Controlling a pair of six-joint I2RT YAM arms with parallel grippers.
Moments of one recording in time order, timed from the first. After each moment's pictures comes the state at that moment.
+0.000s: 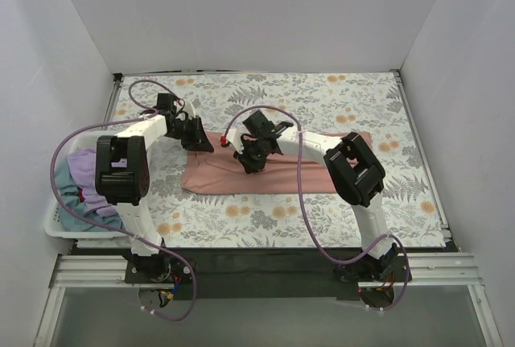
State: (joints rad) left arm -0.04 1.88 1.27 -0.54 0.69 -0.17; right arm 0.80 2.08 1.52 -0.48 -0.40 -0.48
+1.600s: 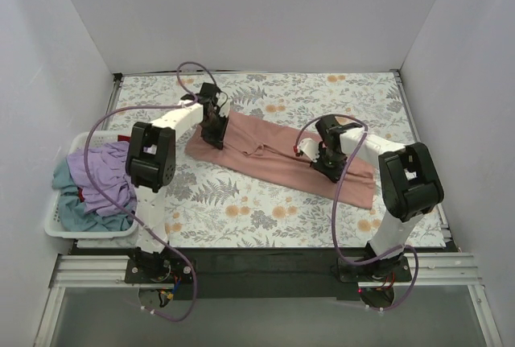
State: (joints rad) left arm -0.30 2.10 1.56 -0.73 0.16 -0.01; right arm 0.37 1.76 1.09 -0.78 -0.06 -0.74
